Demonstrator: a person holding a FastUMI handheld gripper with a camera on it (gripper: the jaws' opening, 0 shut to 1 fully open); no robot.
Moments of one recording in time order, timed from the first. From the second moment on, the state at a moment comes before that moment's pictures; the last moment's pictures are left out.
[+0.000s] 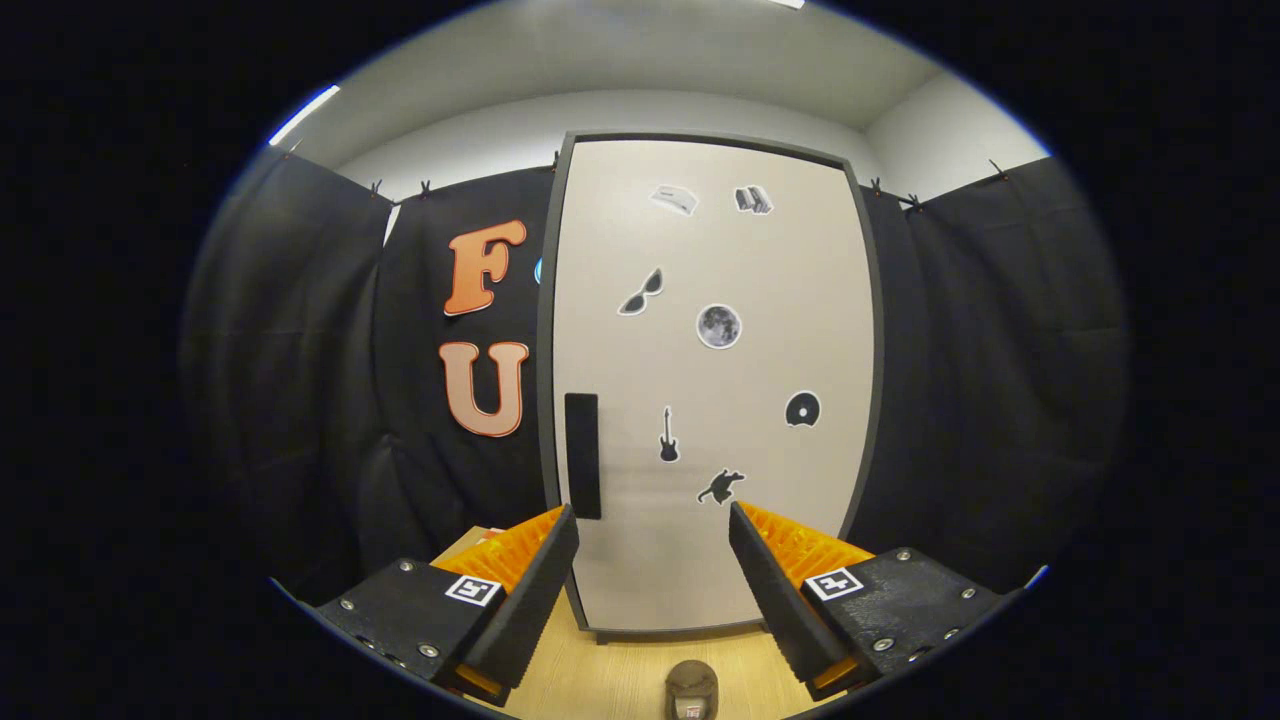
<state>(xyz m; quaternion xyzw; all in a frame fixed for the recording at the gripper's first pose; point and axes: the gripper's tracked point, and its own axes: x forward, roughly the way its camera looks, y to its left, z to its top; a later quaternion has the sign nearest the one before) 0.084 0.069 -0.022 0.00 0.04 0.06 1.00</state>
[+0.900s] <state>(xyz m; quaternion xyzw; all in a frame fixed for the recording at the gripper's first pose) 0.199 0.143 -0.056 0.03 0.06 0.10 0.99</state>
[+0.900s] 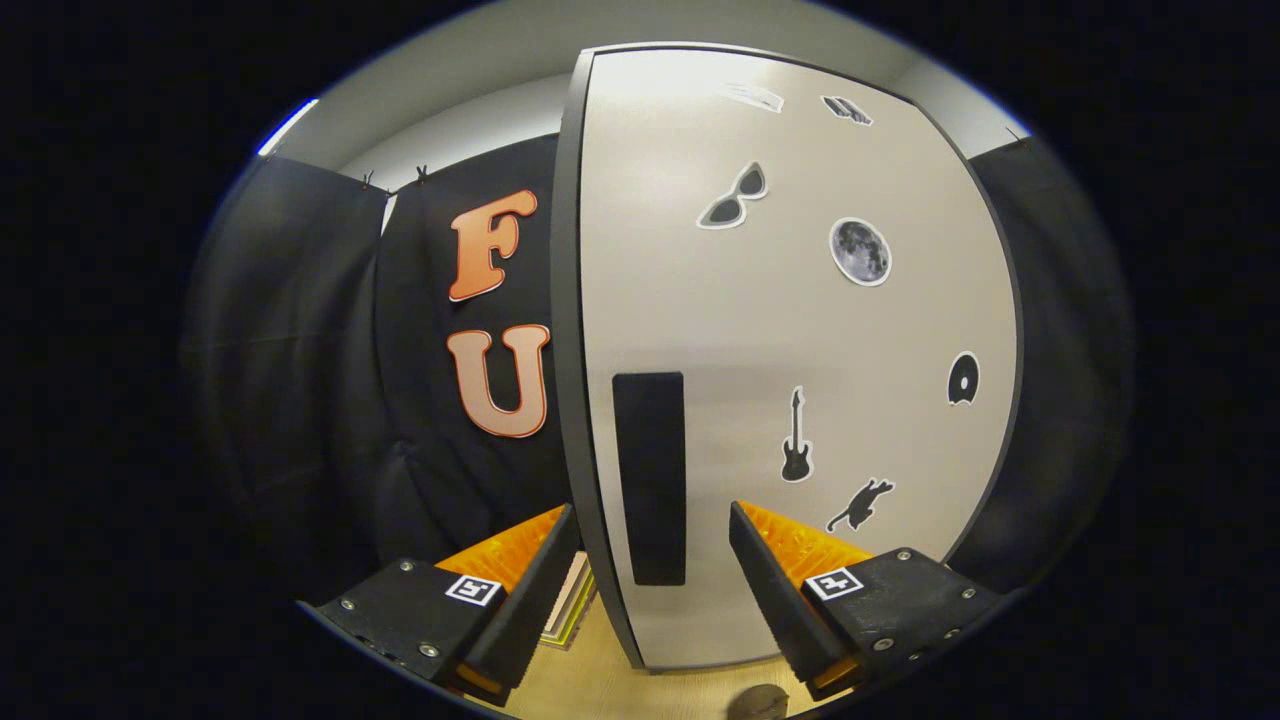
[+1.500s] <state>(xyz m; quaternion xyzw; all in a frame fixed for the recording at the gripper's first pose) 0.220 0.145 -0.047 0.02 0.06 0.08 1.00</state>
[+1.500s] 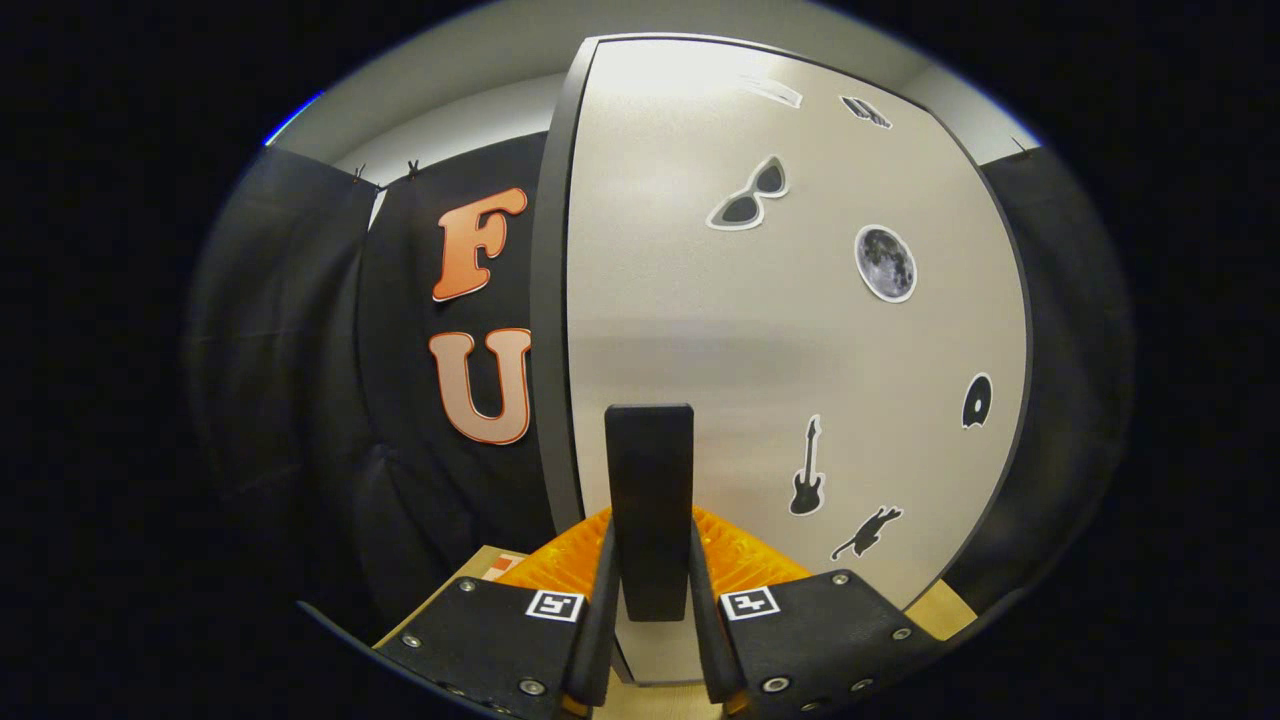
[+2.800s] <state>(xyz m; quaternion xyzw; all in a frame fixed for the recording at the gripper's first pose) 0.117 0.071 -0.042 0.04 0.07 0.02 1.00</state>
